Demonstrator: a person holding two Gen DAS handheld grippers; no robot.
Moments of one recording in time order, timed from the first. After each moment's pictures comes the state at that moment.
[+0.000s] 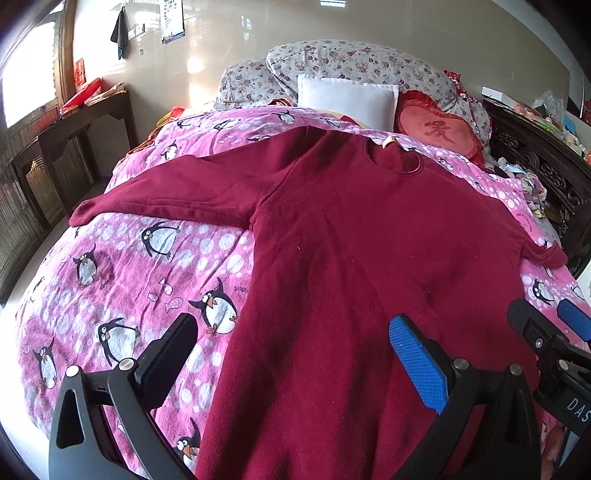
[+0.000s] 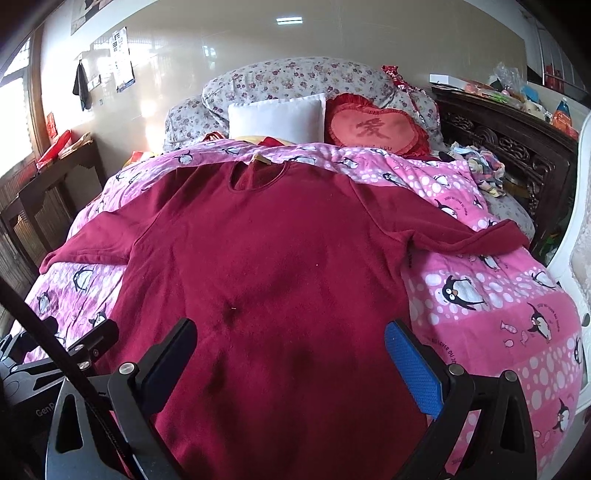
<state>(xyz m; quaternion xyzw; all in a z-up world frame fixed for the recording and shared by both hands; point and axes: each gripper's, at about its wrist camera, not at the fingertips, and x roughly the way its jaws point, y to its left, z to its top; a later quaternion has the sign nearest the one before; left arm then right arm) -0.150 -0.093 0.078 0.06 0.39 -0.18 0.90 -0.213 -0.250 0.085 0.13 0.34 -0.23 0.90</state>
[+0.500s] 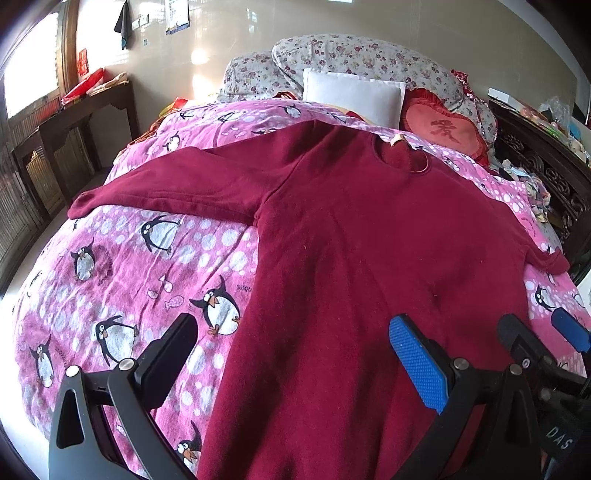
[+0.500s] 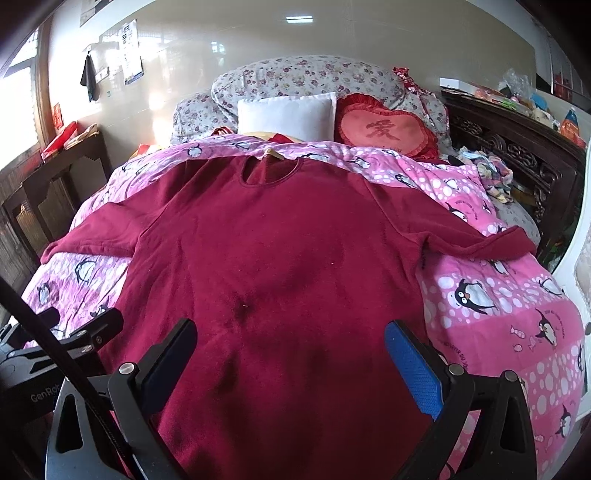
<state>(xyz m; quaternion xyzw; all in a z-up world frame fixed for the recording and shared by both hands) -0.139 -0.090 0.072 0.05 0.40 -0.17 0.90 -0.201 -0.239 0.079 0.11 0.35 -0.22 0.91</state>
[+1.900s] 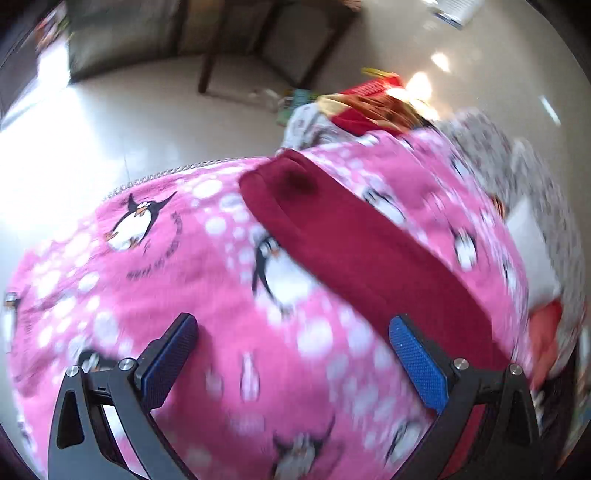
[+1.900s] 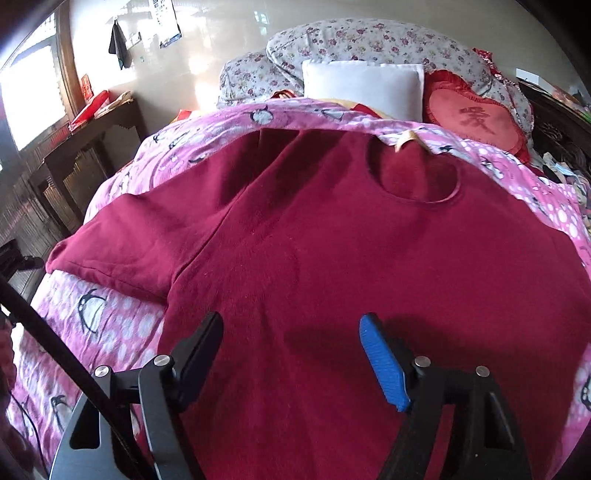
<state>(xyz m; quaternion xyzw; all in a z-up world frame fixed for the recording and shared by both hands) 0.111 0.191 0.036 -0.30 0.48 0.08 0.82 -0.011 -0.213 0.038 0.12 0.40 -0.11 0.90</state>
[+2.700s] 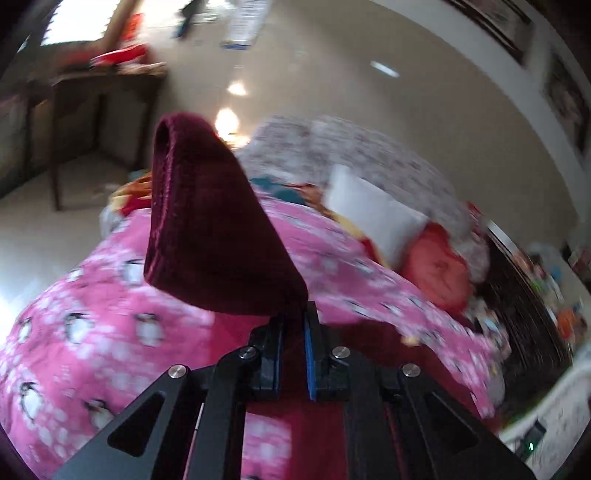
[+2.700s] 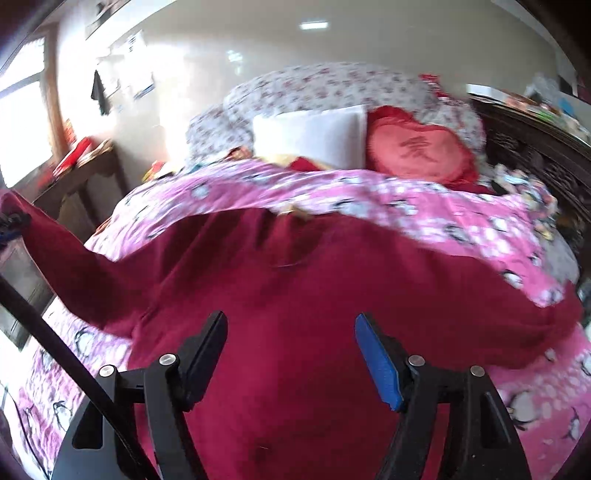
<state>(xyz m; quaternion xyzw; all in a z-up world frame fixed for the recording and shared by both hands) 0.035 -0.017 0.202 -0.14 0.34 -0.21 0.91 -0.101 -0.304 0.102 0.13 0.32 -0.18 0.92</state>
